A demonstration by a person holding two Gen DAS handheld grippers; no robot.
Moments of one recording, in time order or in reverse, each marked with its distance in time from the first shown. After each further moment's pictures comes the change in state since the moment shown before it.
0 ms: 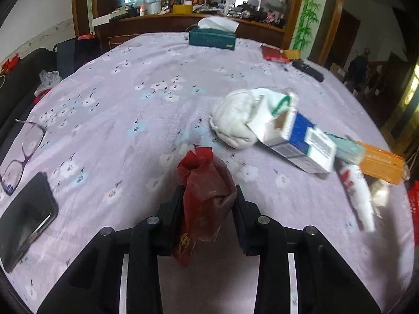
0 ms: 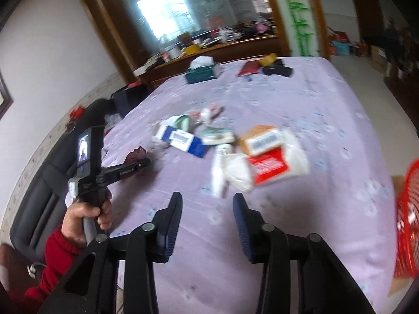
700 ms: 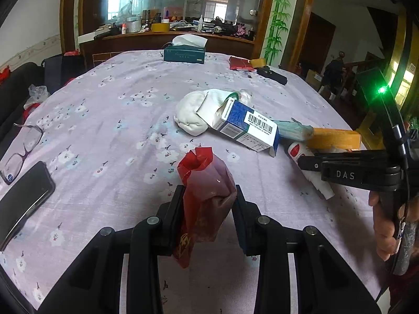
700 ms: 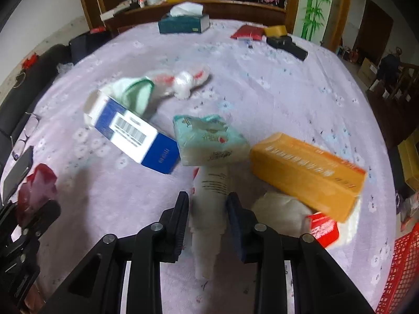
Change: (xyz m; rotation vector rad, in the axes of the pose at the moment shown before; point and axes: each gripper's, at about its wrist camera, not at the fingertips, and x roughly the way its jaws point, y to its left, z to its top) left arm -0.042 -0.027 -0.036 0.059 -0.080 -0.093; right arm 0.158 0.009 0.054 -0.116 0.256 -0.291
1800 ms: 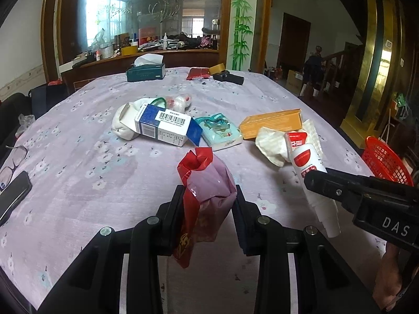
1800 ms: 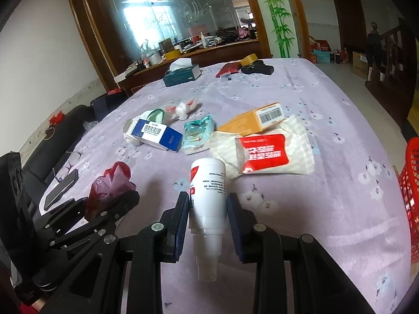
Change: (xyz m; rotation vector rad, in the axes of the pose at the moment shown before) left arm -0.018 -0.105 -0.035 0.133 -0.092 -0.029; right arm -0.092 -0.046 -0.123 0.181 -0.325 0.166
